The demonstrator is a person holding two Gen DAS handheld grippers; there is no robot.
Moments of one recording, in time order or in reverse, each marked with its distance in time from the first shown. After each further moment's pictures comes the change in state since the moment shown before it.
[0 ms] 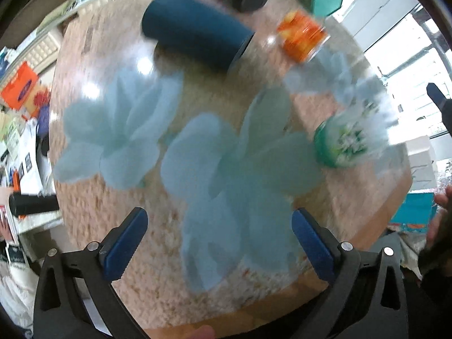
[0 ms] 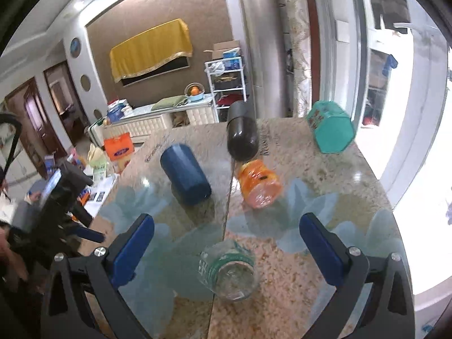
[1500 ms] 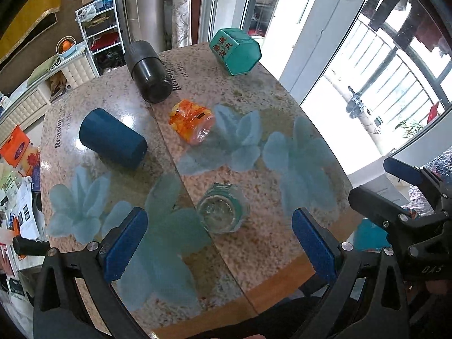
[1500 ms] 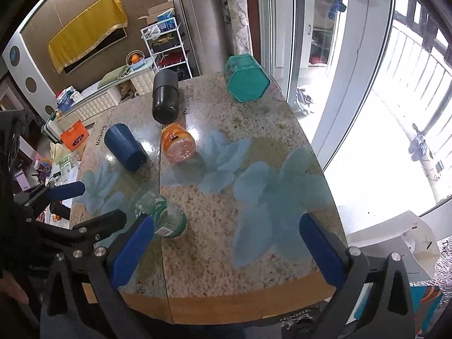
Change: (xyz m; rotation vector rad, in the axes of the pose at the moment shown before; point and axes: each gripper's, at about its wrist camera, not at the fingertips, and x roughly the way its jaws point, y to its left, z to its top) left arm -0.085 -0.144 0.033 0.103 -0.226 -0.030; right arm -0.059 -0.067 0.004 0.181 0.290 -0.197
